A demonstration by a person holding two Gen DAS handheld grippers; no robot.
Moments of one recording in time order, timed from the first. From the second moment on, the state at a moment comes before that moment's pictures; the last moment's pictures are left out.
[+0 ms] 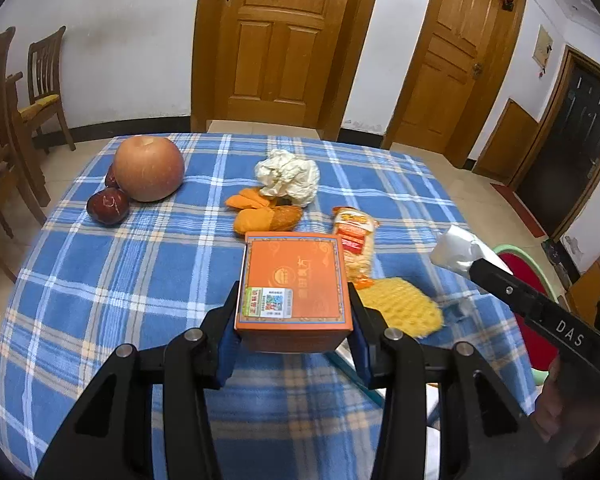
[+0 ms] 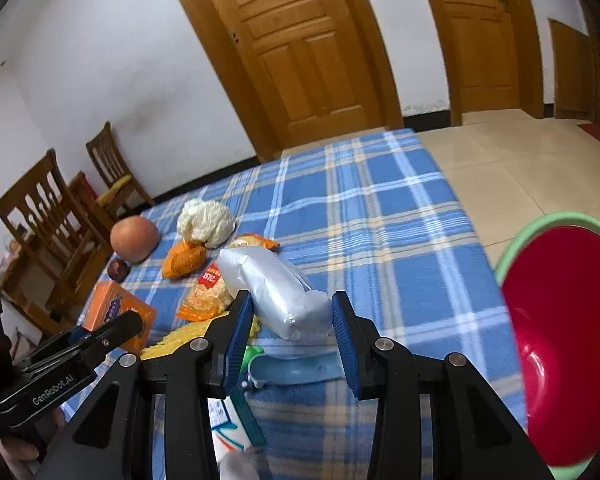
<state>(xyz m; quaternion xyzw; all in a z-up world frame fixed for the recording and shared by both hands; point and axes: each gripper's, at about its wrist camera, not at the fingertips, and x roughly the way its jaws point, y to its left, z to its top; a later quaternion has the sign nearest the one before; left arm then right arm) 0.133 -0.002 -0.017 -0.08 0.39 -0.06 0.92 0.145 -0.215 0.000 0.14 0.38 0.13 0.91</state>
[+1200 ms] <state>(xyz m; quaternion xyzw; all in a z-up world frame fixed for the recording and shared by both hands) 0.087 -0.161 0.002 -0.01 0.40 -0.21 0.89 0.023 -0.361 0.007 0.22 0.34 -0.04 0.91</state>
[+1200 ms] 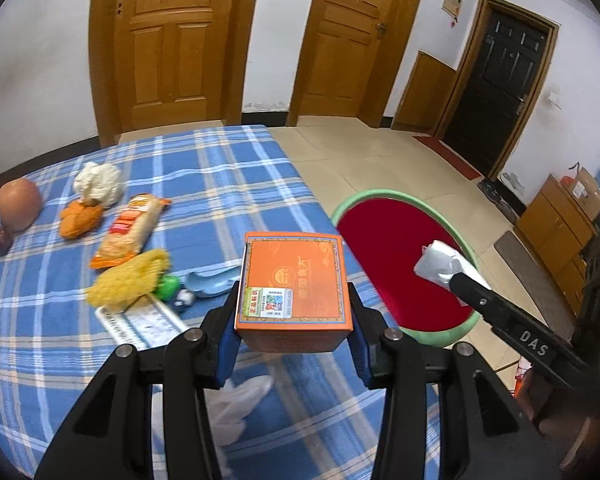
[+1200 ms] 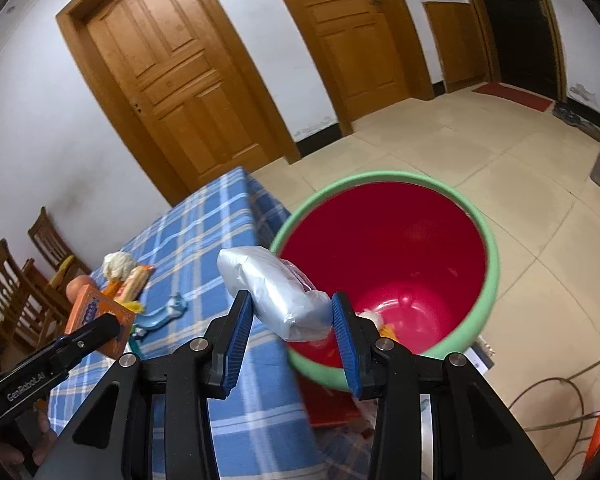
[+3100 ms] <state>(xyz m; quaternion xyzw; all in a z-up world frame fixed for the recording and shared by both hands) 0.102 -0.232 -0.007 0.01 0.40 -0.25 0.88 0.002 -0.418 -0.008 0.25 0.33 -0.10 0.91</state>
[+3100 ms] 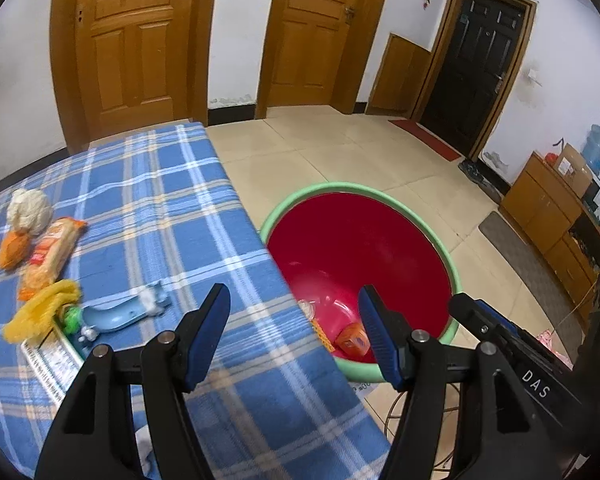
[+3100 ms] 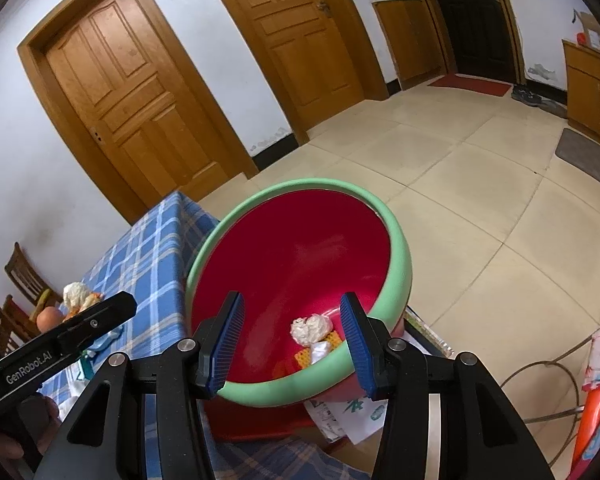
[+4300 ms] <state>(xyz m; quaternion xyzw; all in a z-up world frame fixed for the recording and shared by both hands) 0.056 -0.083 -0.037 -0.03 0.44 -0.12 0.89 -0.031 -0.322 0.015 0.21 0.32 -0.04 0.92</state>
